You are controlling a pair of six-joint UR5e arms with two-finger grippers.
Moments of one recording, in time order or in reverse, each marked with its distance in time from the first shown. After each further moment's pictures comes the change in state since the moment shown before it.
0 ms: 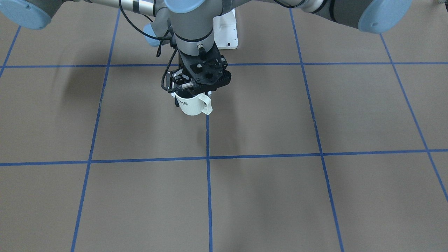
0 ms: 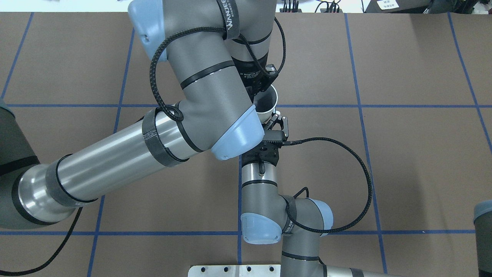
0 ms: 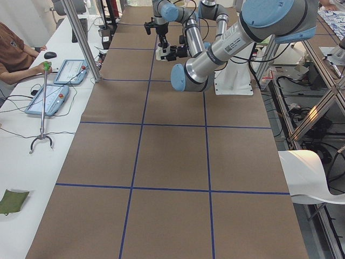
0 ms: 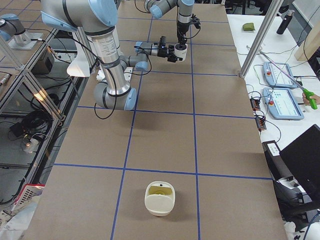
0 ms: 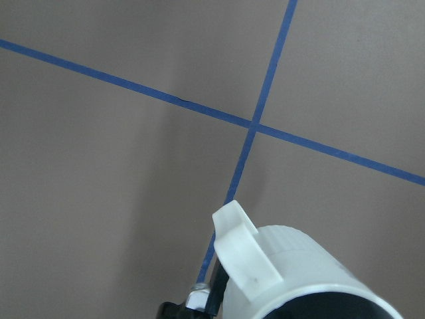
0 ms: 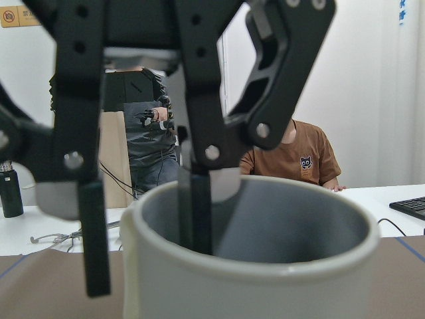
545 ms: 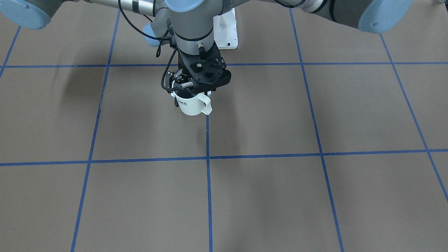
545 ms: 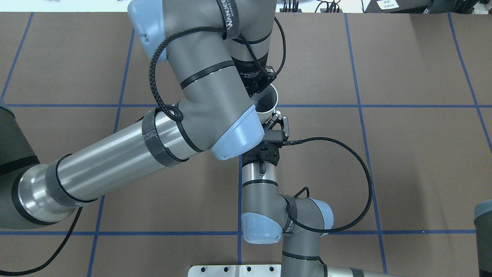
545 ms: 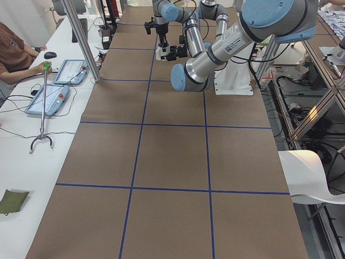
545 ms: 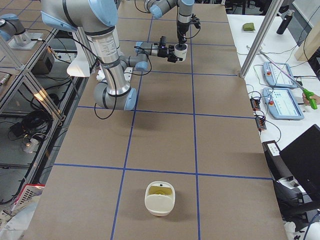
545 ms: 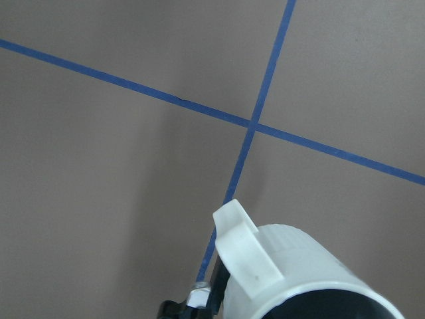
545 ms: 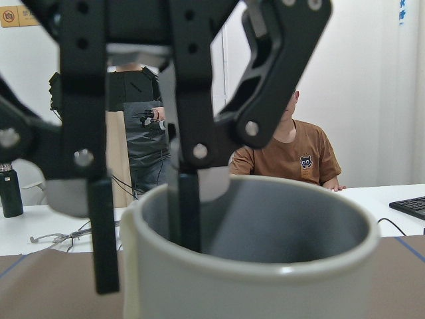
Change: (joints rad) left arm 0.000 0.000 -0.002 0.002 -0.004 -0.001; right arm 0.001 -0.003 0.000 0.002 0.001 0.000
